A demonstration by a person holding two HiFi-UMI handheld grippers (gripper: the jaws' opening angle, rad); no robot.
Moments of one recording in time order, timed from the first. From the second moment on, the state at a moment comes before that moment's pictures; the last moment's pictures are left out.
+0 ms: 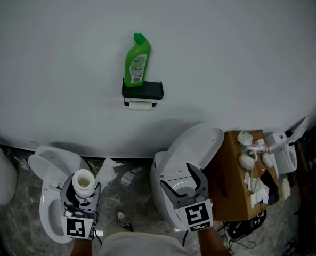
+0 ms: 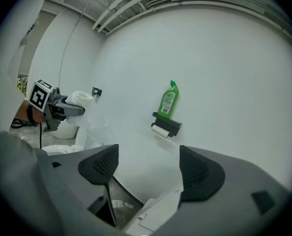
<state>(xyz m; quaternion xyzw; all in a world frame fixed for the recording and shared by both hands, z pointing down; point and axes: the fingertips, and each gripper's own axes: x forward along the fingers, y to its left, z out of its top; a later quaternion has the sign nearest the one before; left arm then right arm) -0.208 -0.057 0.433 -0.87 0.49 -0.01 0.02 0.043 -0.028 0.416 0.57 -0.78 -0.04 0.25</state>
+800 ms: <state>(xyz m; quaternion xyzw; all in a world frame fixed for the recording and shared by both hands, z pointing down) -0.190 -0.161 0.411 -0.86 0.51 0.00 0.04 0.046 -0.164 0.430 0.53 -0.79 -0.08 0.29</state>
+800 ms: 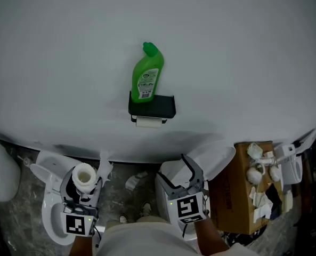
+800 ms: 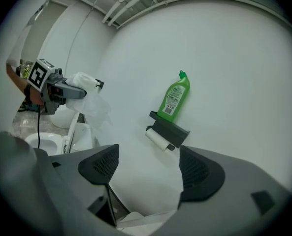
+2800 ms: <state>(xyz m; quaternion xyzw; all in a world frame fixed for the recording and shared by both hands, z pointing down) -0.247 -0.137 0.417 -0.77 0.63 -0.04 0.06 0.011 -0.355 0.505 0.43 -0.71 -0.27 0.48</state>
